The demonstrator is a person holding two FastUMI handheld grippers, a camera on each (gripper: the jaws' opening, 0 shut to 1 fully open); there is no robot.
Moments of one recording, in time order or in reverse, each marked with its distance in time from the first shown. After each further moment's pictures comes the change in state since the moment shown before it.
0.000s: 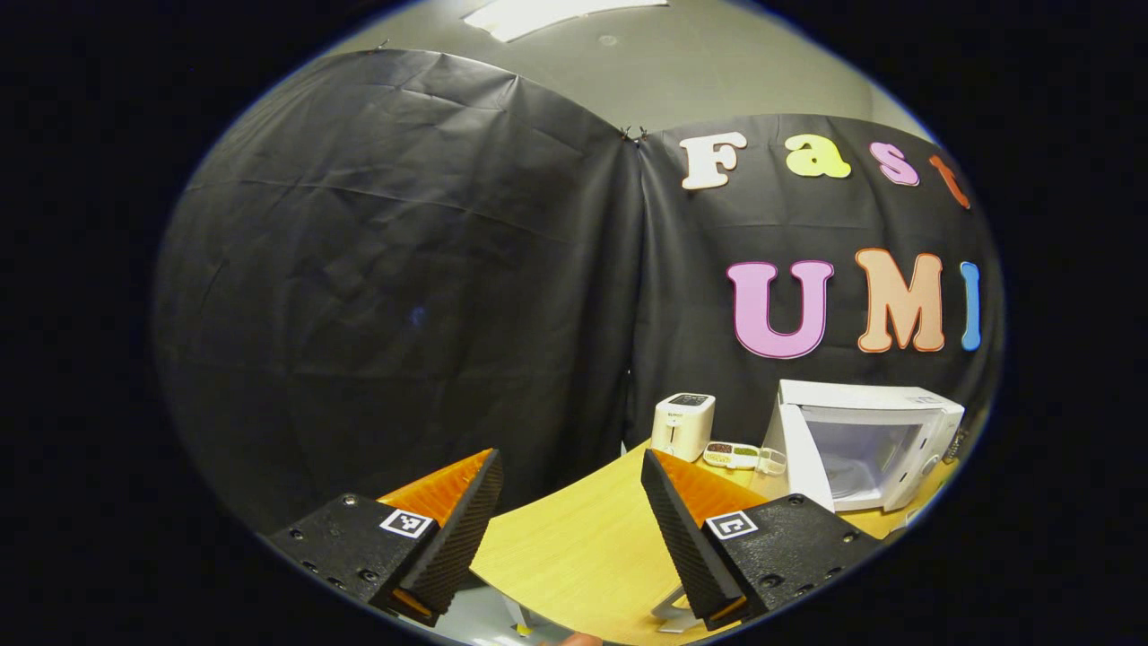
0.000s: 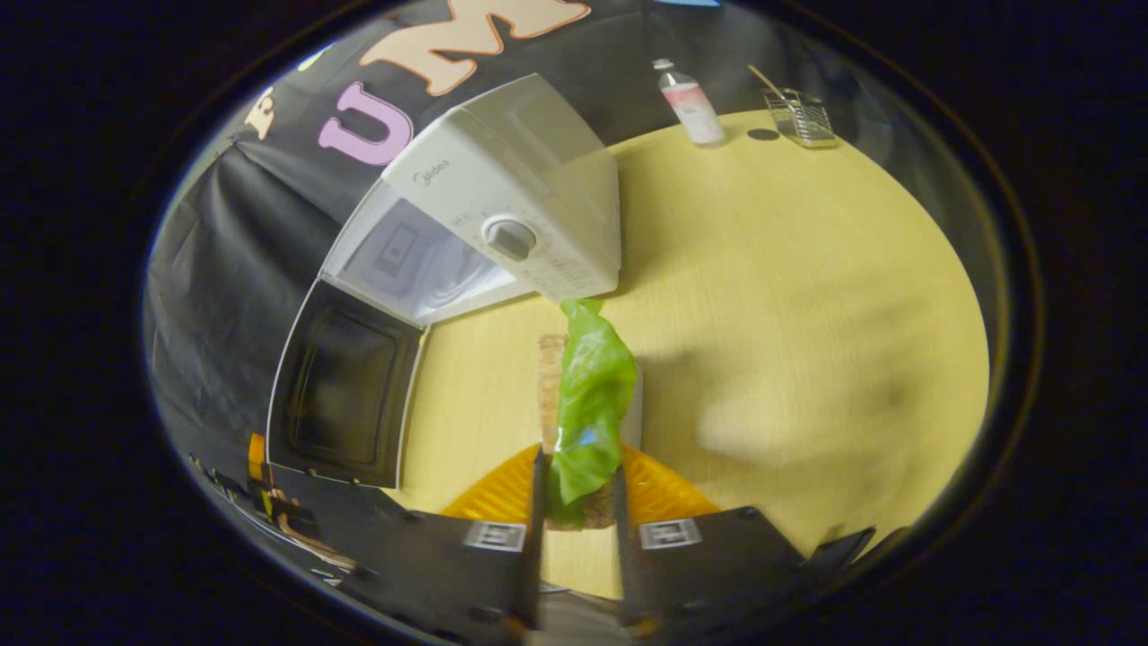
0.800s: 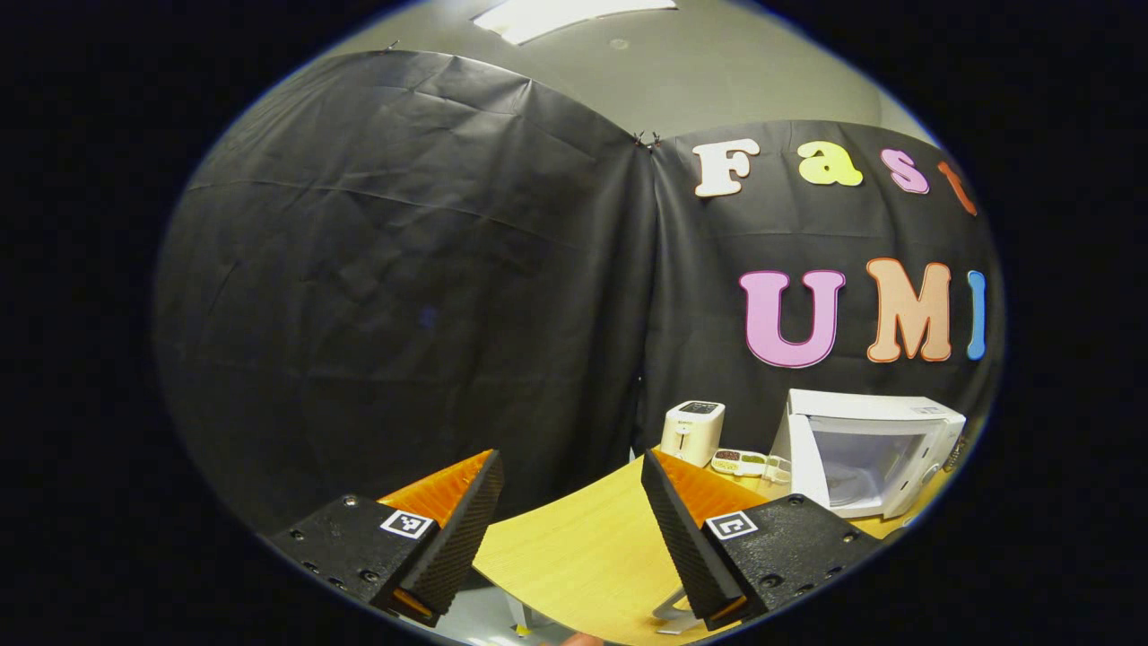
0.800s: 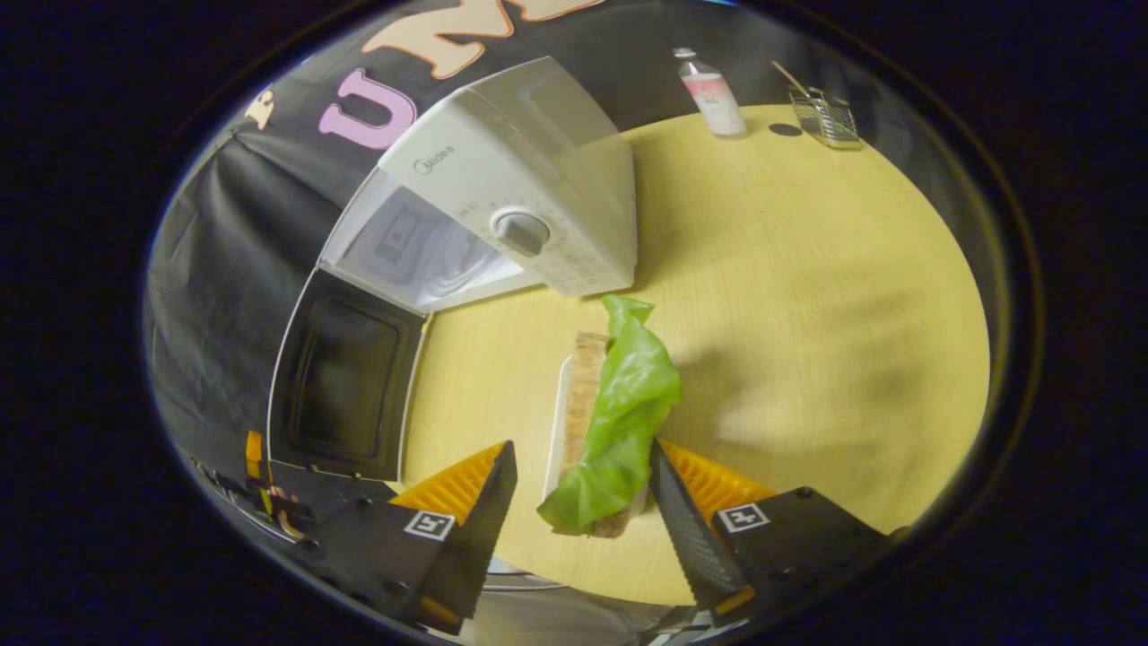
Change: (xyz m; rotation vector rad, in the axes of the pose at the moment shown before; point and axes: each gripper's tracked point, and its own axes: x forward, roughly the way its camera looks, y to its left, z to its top) left arm -0.002 0.003 0.005 -0.020 -0.028 0.042; right arm 0.015 0.009 0.003 -0.061 0.091 -0.004
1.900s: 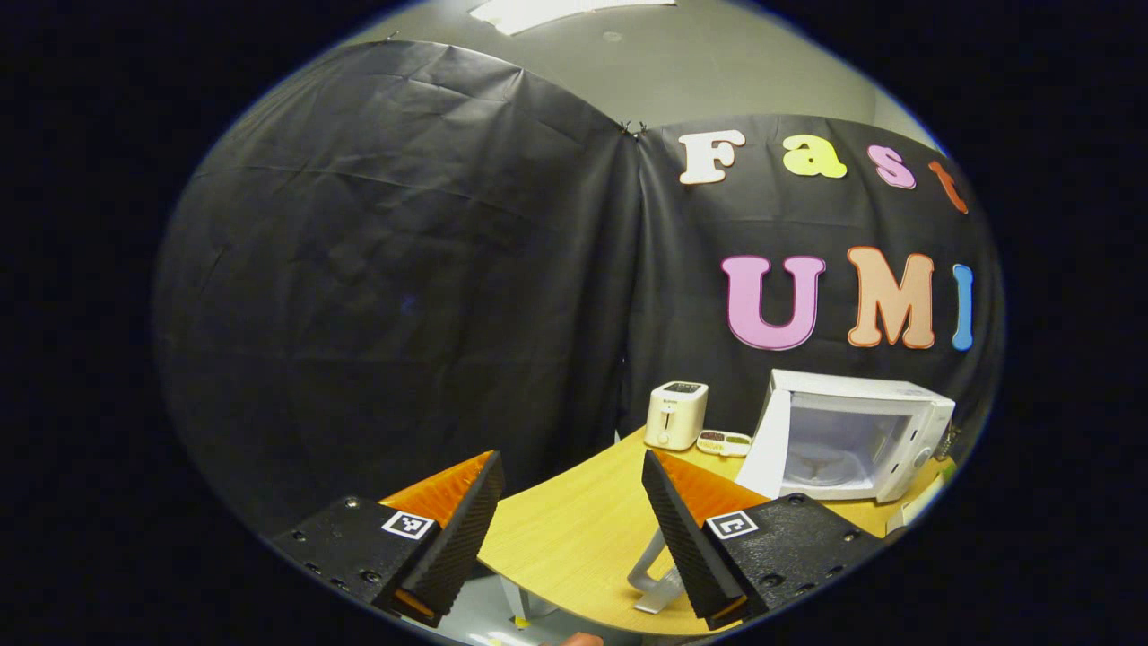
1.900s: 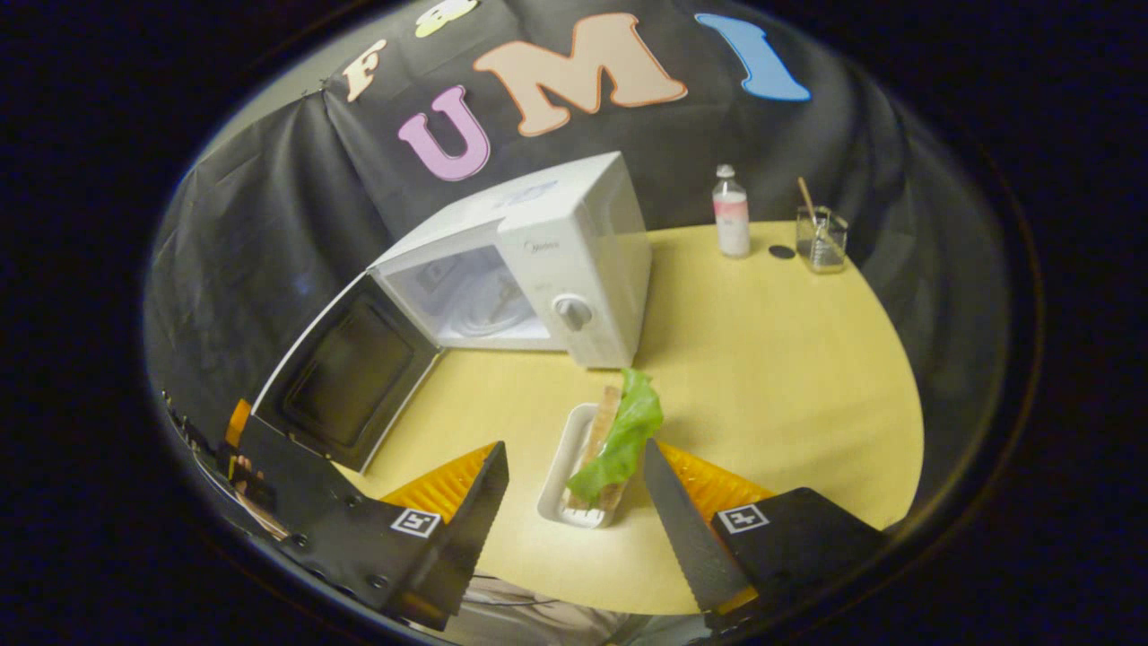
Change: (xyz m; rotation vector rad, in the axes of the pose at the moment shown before) left arm -0.017 -0.007 -0.011 -0.024 0.022 -0.071; right arm -0.072 0.022 0.012 -0.228 -0.252 -0.052
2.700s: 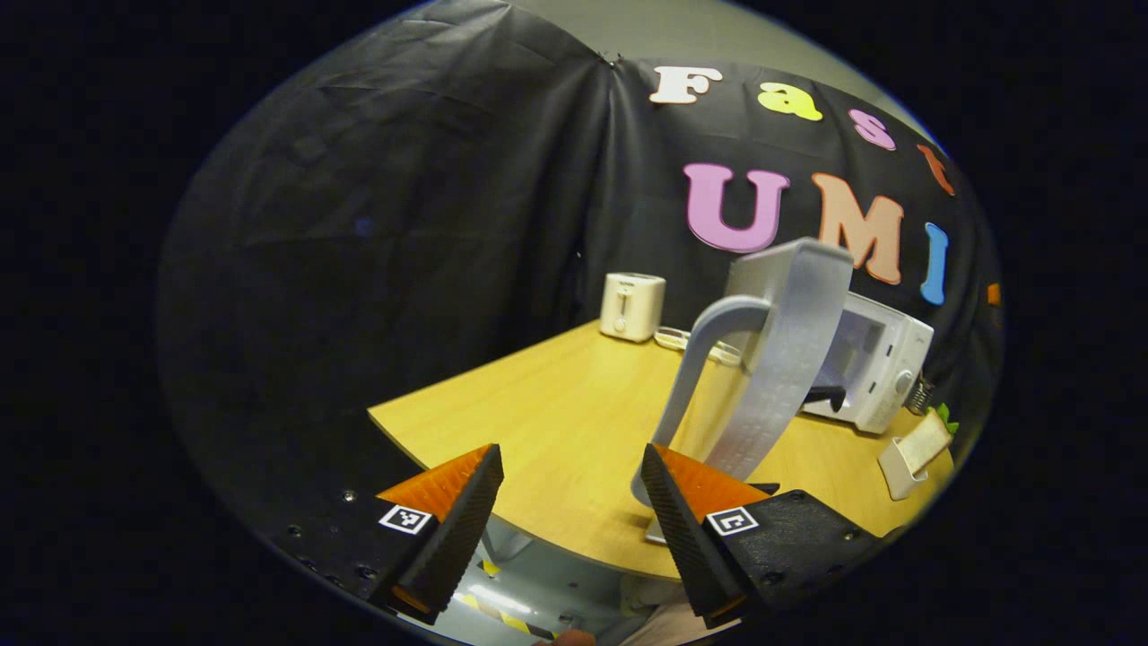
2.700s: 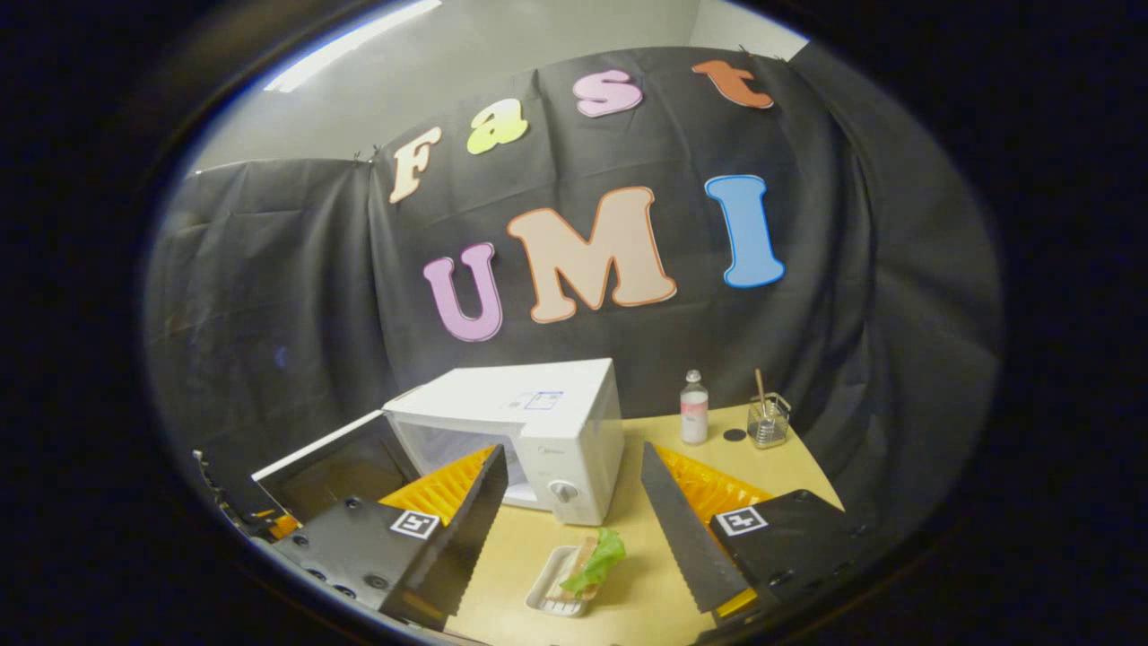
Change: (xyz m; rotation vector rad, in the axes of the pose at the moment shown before) left arm -0.028 0.004 -0.140 -0.020 0.267 -0.095; right arm -0.113 0.020 0.133 -0.126 -0.620 -0.111
